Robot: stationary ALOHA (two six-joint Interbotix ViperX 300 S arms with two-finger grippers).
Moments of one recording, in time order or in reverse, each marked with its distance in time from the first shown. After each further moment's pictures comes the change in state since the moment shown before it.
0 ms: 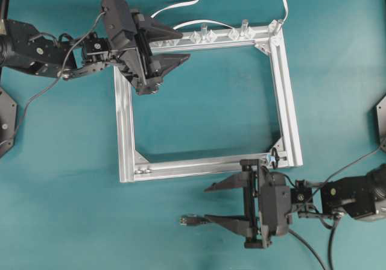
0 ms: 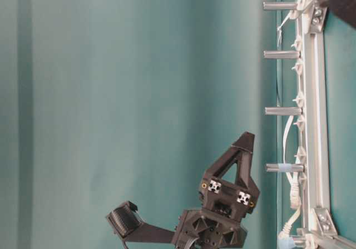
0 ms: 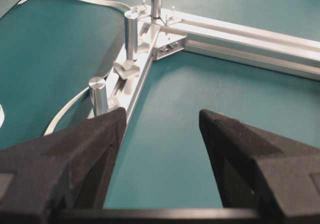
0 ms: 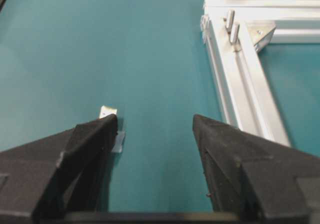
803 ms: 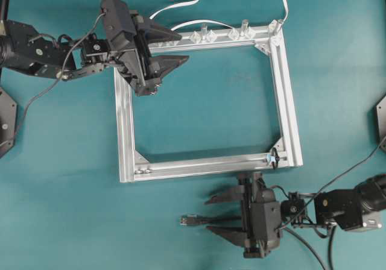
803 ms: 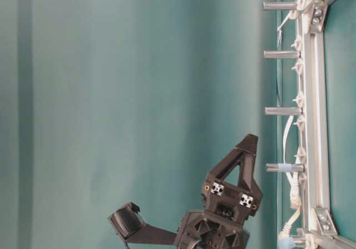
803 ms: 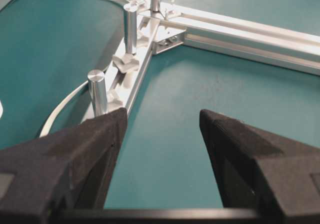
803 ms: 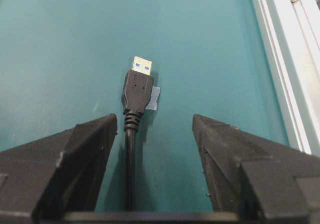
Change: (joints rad) left arm -0.002 -0.002 0.006 0.002 0.000 -0.005; right arm 0.035 0.107 -0.052 0.002 0.029 0.000
